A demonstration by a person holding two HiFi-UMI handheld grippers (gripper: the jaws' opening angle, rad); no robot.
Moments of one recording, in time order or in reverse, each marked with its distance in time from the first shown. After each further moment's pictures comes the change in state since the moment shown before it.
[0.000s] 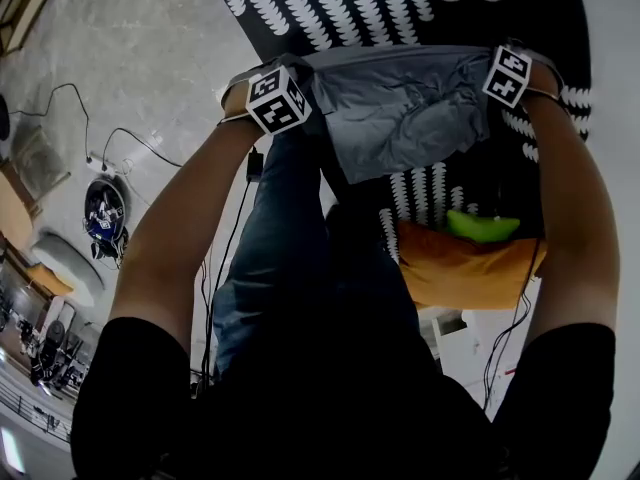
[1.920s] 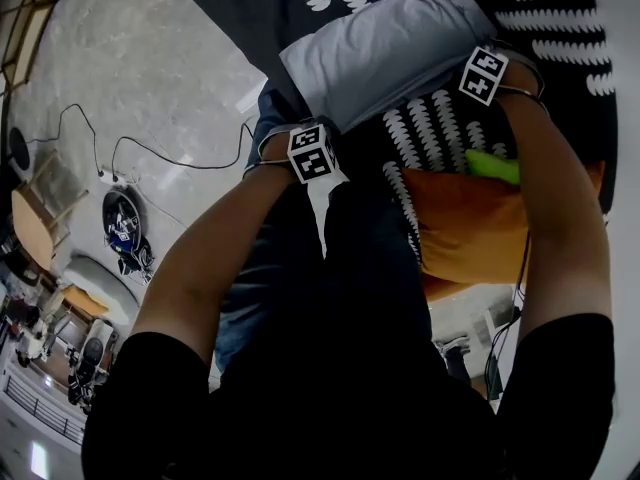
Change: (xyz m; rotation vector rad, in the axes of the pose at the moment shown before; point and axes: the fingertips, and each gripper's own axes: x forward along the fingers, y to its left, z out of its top) left arm 0.092 -0.276 -0.017 0.112 0.126 -0.338; right arm 0.073 0.184 -0.050 0.158 0.060 0.015
